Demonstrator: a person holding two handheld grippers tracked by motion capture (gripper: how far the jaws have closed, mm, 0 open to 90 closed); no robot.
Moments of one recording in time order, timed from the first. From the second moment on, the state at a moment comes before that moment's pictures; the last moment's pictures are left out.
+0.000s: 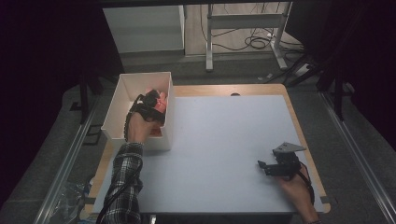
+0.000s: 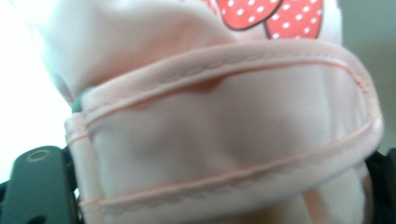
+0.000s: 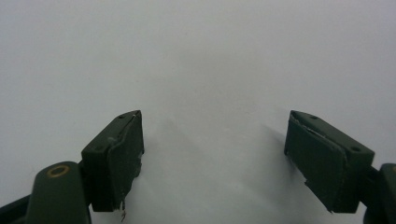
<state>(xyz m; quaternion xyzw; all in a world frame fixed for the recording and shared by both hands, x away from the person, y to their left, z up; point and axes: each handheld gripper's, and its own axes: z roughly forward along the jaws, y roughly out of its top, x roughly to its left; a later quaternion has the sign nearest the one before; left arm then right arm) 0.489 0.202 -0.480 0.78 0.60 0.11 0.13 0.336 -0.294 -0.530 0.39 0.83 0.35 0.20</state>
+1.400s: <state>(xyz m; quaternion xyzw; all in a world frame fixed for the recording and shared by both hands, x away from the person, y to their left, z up) 0.471 0.215 -0.449 0.77 0.58 0.13 0.23 0.336 -0.294 -0.530 0.39 0.83 0.35 0.20</state>
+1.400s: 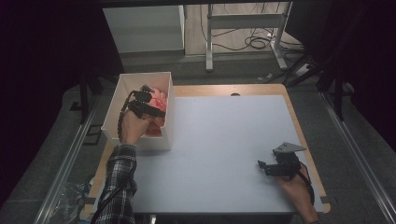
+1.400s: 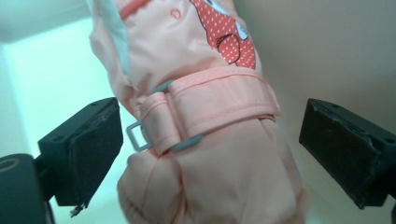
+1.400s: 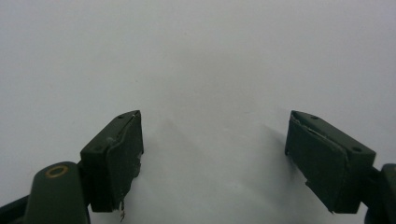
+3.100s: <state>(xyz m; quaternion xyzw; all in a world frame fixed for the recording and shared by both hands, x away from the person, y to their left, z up) 0.350 0.221 -0.431 0.79 0.49 0.17 0.33 0.336 -0.293 -0.530 0.39 0.83 0.34 0.20</state>
